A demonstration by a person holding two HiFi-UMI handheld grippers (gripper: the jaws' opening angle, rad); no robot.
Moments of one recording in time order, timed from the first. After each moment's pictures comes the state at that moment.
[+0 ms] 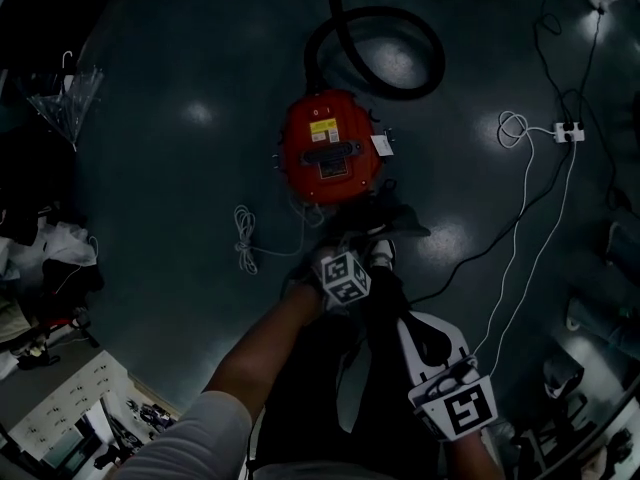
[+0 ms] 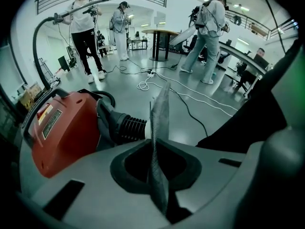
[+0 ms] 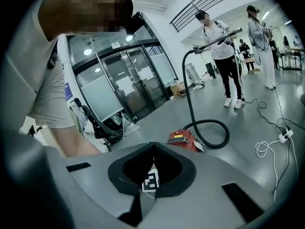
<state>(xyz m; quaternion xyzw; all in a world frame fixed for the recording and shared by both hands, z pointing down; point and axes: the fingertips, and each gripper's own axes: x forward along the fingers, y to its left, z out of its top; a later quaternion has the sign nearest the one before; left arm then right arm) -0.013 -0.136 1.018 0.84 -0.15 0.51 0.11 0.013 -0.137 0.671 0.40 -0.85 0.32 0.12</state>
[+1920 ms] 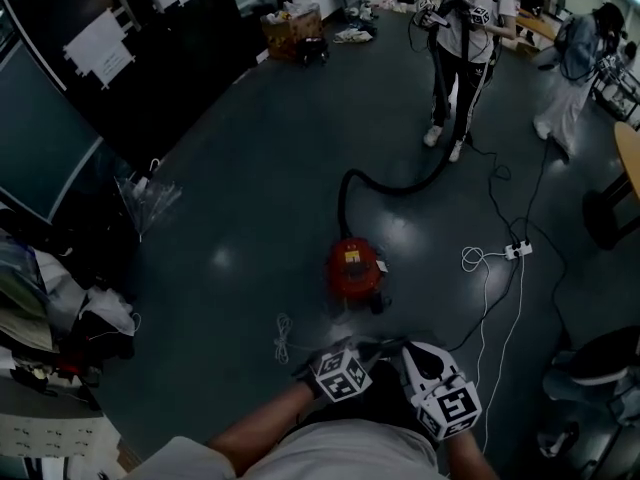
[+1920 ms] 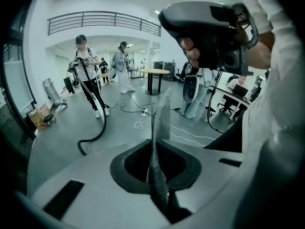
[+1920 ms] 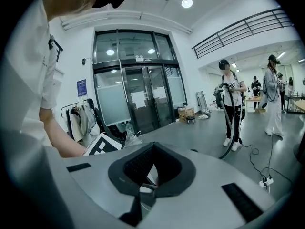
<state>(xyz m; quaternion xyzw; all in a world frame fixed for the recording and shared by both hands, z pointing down) -0.015 -0.020 0.521 0.90 -0.15 0.39 0.09 0.007 -0.036 0.346 0.42 -0.89 0.17 0.12</state>
